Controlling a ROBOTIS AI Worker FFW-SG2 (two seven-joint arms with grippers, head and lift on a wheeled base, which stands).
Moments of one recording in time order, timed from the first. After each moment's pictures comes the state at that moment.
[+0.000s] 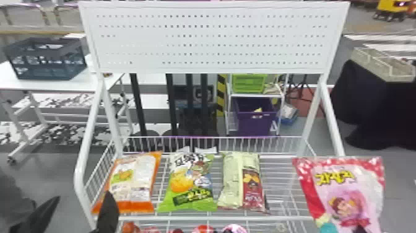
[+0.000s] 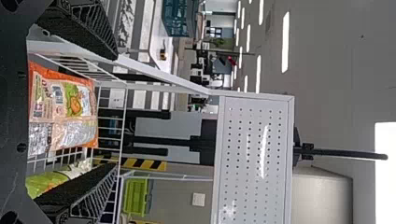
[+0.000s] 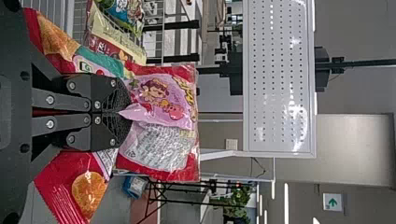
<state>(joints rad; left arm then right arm) 0.71 0.42 -0.09 -2.33 0.28 -0.08 0.45 1.03 -0.21 -0.10 -2.47 -0.19 -0.05 -0.01</state>
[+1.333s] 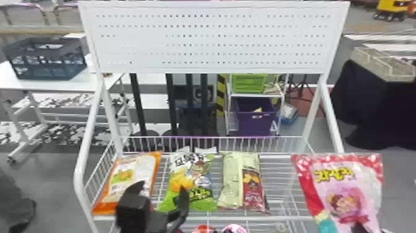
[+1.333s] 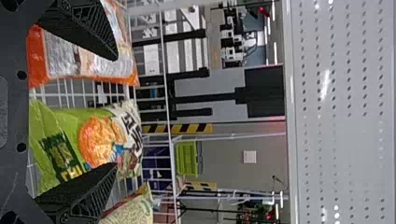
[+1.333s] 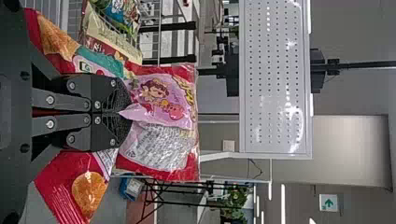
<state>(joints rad) 0.18 0.44 -0.47 -2.03 0.29 0.24 0.52 1.02 -0.21 -0.10 -2.47 -0.19 -0.06 0.00</state>
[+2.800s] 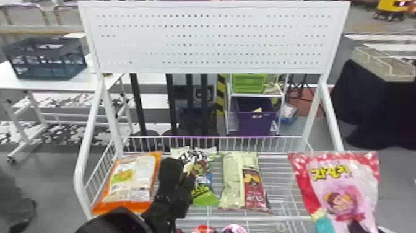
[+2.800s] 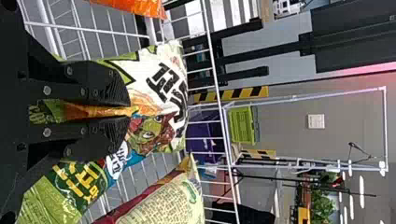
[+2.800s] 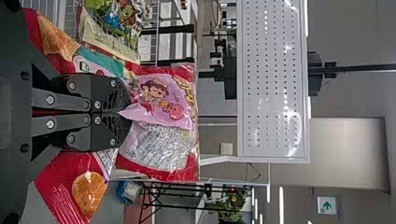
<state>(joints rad) -0.23 0.36 -0.62 -1.61 0.50 0.41 0.39 1.00 -0.21 -0.09 -2.47 -0.19 -0.06 0.00</state>
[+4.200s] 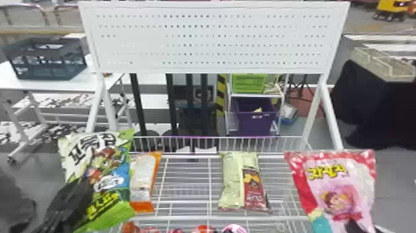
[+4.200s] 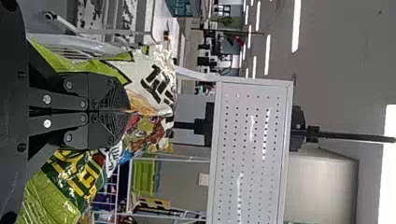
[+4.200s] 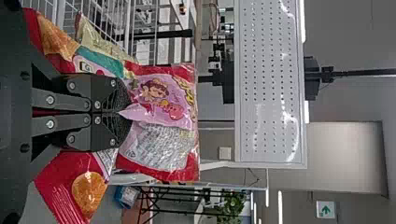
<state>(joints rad) 0.78 0.43 0.04 -2.46 0.37 0.05 0.32 1.01 -0.23 -0.08 -2.47 -0.19 -0.07 0.00</state>
